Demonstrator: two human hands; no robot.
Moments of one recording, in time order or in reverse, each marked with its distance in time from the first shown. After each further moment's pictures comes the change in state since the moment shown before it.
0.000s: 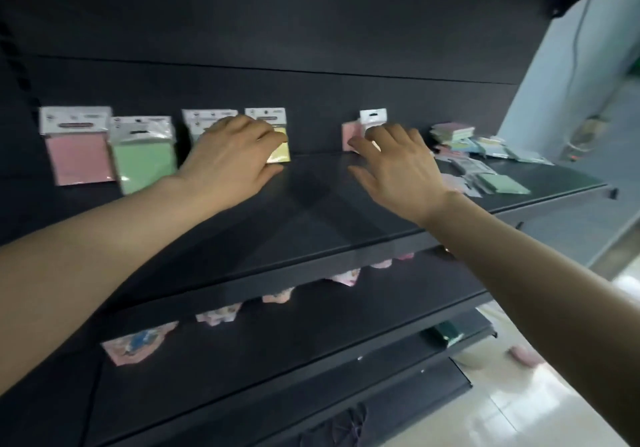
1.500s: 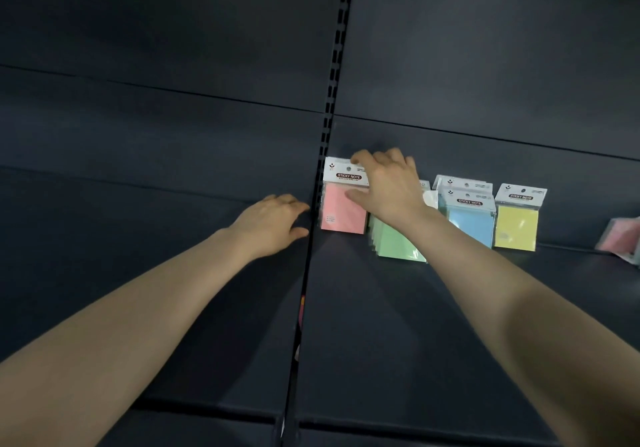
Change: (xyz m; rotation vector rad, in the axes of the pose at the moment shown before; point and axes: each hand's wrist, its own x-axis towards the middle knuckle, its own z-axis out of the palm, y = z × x) left_hand -0.177 -0.280 0.043 -0.169 -0.423 -0.531; right_hand 0.268 -0.326 0.068 0.479 -0.086 -0.076
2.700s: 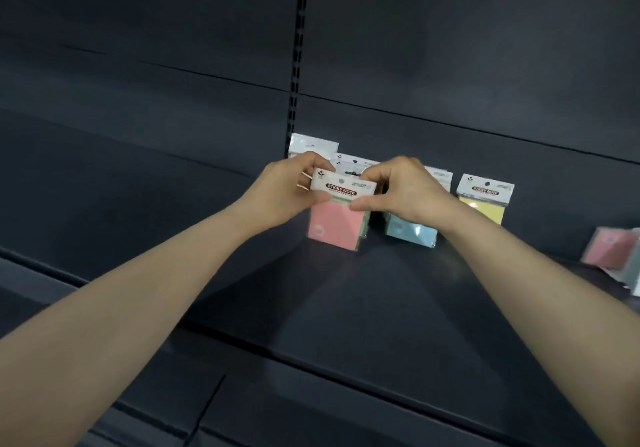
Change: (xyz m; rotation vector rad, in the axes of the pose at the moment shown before) left_hand -0.014 0.162 -0.023 -0.641 0.366 -0.148; right_hand -0.076 0.110 -0.076 0.646 -0.316 -0.263
